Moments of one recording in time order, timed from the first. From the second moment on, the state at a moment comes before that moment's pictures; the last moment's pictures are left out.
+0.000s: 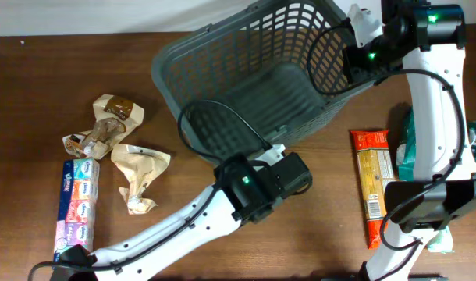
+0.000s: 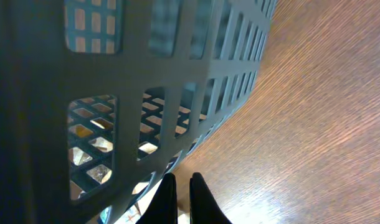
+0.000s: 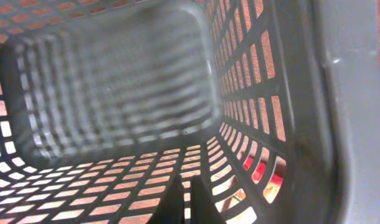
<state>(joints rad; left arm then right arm) -1.01 1.56 1.39 -1.20 -0.63 -0.03 0.03 2.02 2.32 -1.50 -0.20 -0.23</state>
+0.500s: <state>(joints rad) -0.94 1.56 1.39 -1.16 -0.63 0.04 0.03 2.02 2.32 -1.56 -0.20 -0.21</state>
